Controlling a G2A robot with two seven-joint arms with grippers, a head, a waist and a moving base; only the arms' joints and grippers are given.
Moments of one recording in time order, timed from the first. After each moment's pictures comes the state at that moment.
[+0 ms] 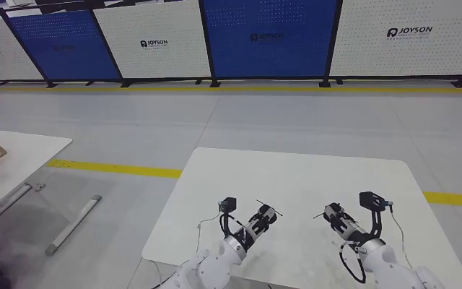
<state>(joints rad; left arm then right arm) 1.52 -1.22 -0.97 -1.70 0.18 -0.05 0.04 -1.49 -0.96 1.18 -1.93 -0.34 0.26 0.35</state>
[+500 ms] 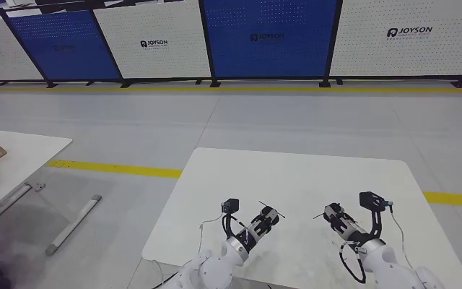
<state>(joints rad) 1.51 -1.22 -0.97 -1.70 0.18 -0.06 0.04 -1.49 -0.96 1.18 -1.93 -0.34 0.26 0.35</state>
